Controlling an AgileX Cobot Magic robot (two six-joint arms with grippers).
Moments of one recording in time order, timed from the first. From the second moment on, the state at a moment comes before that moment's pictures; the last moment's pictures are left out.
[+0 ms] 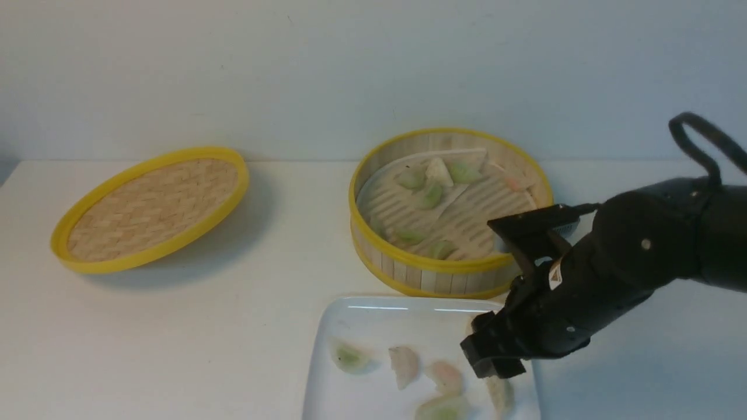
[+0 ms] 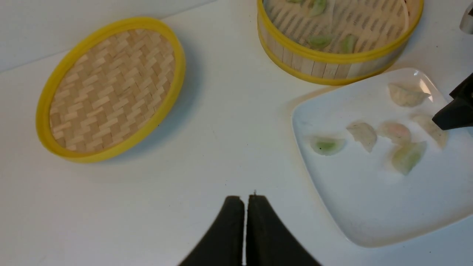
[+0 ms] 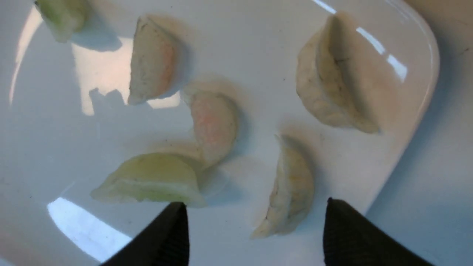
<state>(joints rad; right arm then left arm) 0.57 1.60 -1.00 0.21 0.83 0.05 -0.34 0.80 -1.27 -0.02 1.28 0.04</state>
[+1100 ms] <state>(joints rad) 0.57 -0.02 -0.61 -0.30 0.75 0.34 -0.34 0.74 -1.09 -0.22 1.13 0.12</state>
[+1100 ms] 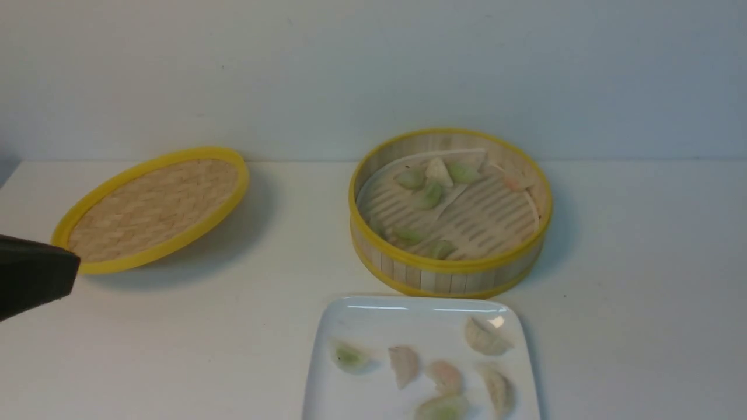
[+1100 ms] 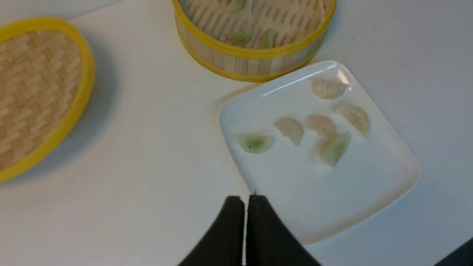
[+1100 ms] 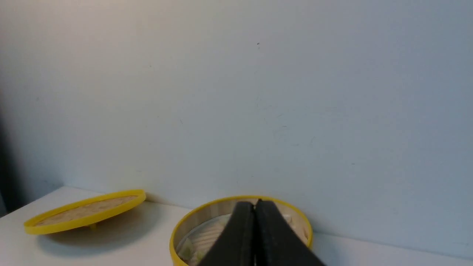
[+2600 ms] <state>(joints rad) 0.57 -0.01 -0.60 -0.28 0.71 0.35 -0.11 0.00 -0.42 -0.17 0.60 0.17</state>
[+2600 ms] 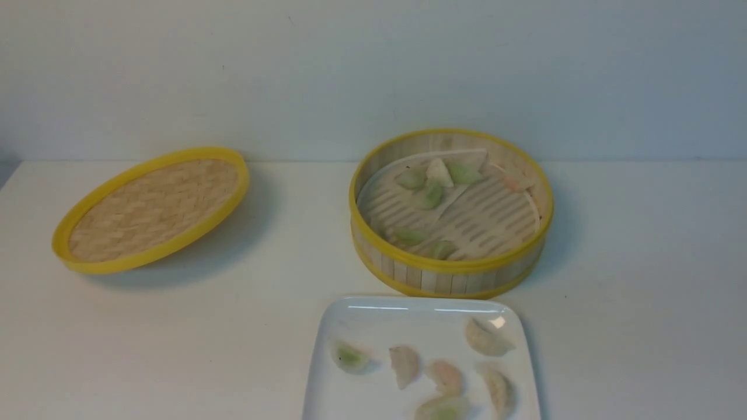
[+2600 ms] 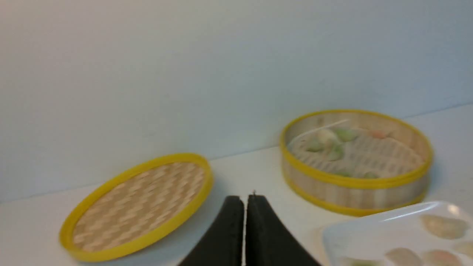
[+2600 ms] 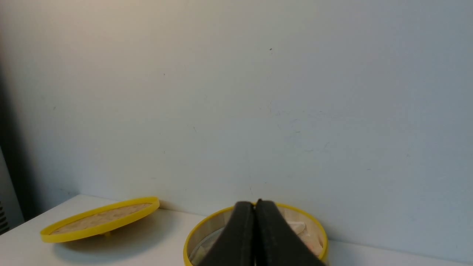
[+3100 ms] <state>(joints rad) 0.57 -0.01 -0.60 -0.28 0.71 0.35 -0.07 -0.01 0.03 -0.10 0.39 0.17</state>
